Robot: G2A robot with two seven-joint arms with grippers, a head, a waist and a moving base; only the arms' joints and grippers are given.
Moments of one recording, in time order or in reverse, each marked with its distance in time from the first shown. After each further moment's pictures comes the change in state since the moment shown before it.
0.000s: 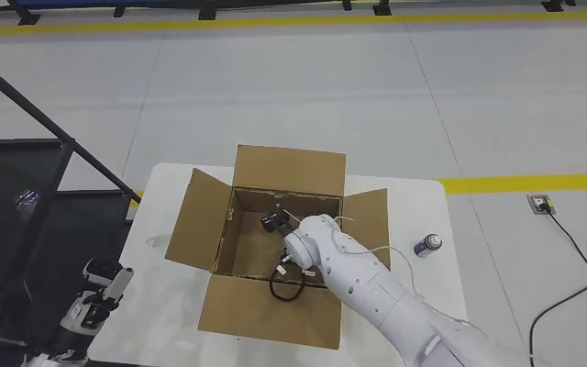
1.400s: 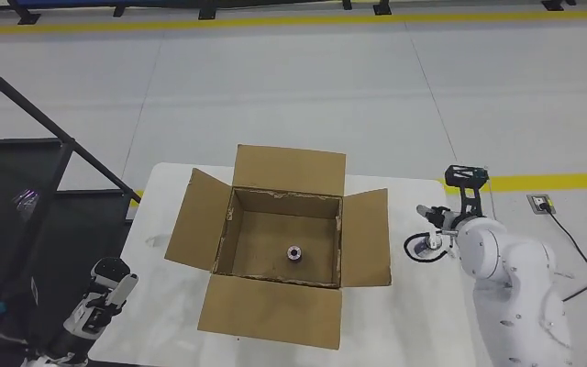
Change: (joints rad) left arm -0.008 0.005 -0.010 0.012 -0.081 -0.063 -0.103; right arm -0.606 0.386 0.981 -1.149 -0.518 0.144 0.159
